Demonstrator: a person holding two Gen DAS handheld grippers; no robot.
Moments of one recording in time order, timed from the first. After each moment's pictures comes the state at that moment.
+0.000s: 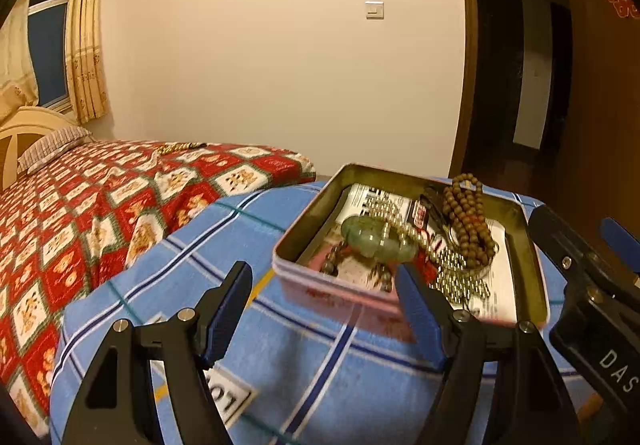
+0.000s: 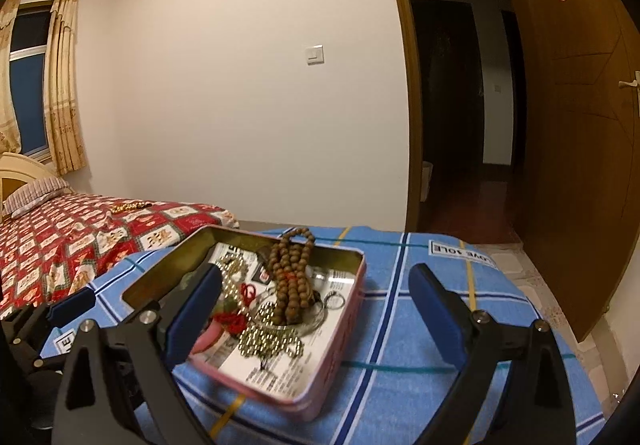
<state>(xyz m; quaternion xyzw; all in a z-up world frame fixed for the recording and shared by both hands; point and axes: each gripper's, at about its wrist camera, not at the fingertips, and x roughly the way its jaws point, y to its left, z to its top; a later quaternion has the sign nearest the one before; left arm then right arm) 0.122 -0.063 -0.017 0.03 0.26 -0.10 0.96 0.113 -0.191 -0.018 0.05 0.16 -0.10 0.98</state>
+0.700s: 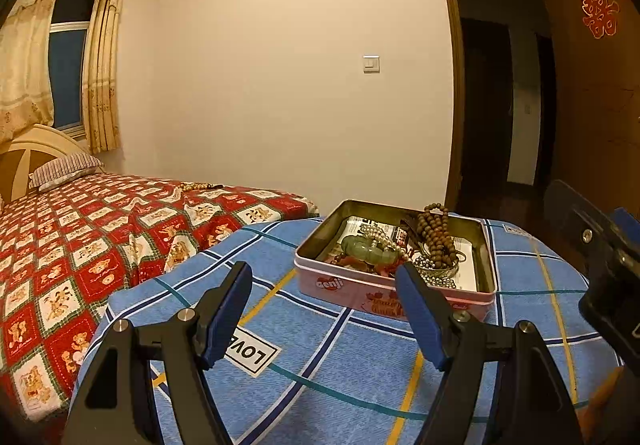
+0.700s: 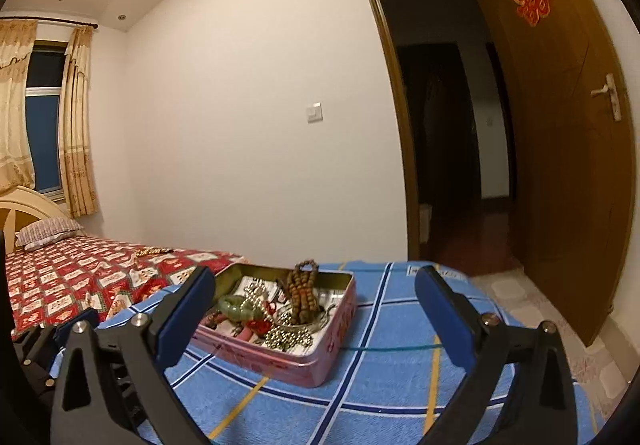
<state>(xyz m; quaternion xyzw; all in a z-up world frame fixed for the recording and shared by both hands) 0.045 -0.038 -0.006 0.02 0.16 -0.10 0.98 0.031 -0.175 -0.005 0.06 0.04 -0.10 0.99</state>
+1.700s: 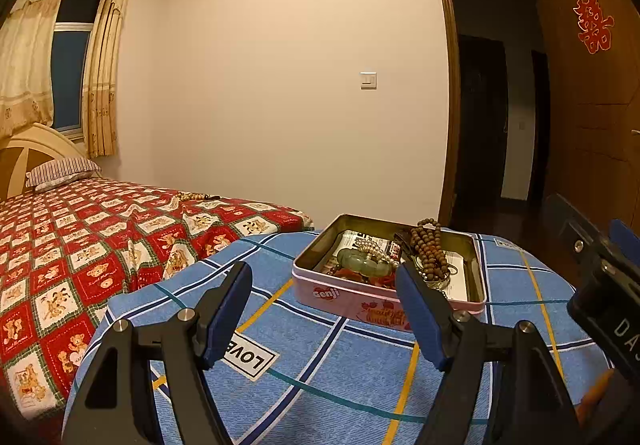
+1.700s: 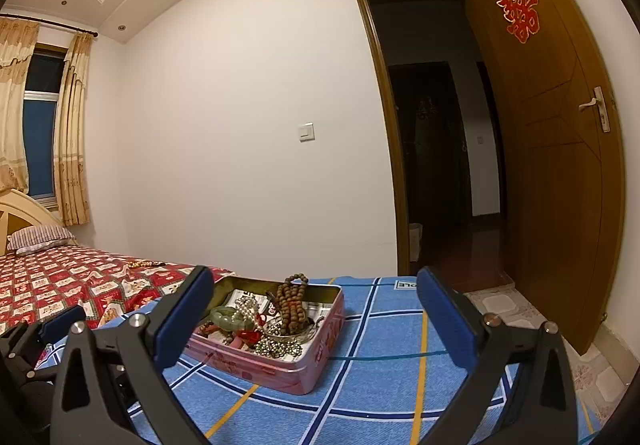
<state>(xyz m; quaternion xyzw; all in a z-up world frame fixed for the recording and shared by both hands) 0.034 -0.034 -0.003 0.01 0.13 -0.11 0.98 0.019 -0.176 -0.008 0.05 0.01 -0.12 0.99</state>
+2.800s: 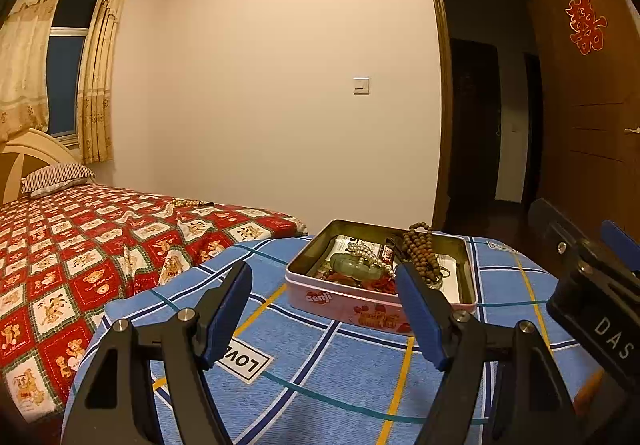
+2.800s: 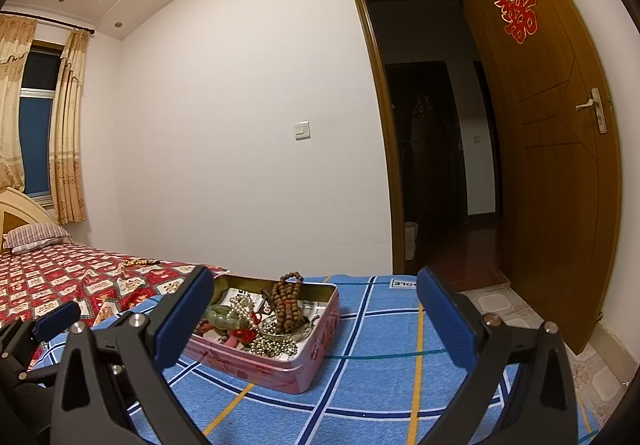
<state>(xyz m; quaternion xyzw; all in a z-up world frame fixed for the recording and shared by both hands) 0.029 -0.036 0.000 0.01 0.12 -0.12 0.99 0.018 -0.179 -0.006 0.05 0.01 -0.12 0.99</state>
